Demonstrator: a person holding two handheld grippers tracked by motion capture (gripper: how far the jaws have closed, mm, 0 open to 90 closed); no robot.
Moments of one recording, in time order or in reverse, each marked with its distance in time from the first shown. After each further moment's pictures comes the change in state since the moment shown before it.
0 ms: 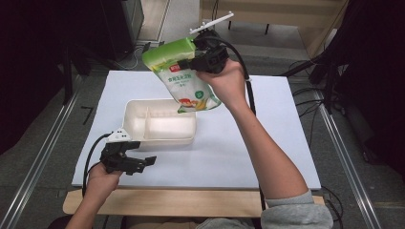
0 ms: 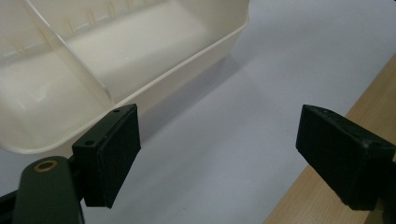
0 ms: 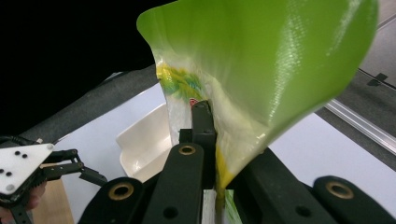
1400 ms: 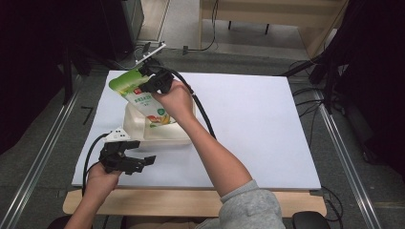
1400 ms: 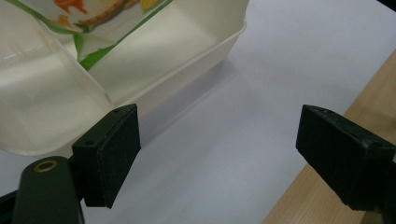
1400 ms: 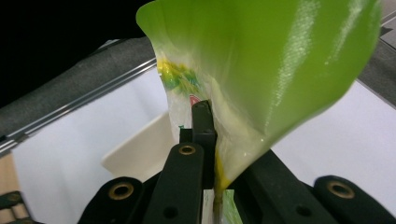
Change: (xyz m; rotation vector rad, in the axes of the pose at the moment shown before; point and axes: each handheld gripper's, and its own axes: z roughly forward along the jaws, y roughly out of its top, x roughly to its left) left arm 0.001 0.000 -0.003 -0.001 -0.010 -0.003; right arm 0.044 -0.013 0.151 0.134 0.003 -0.050
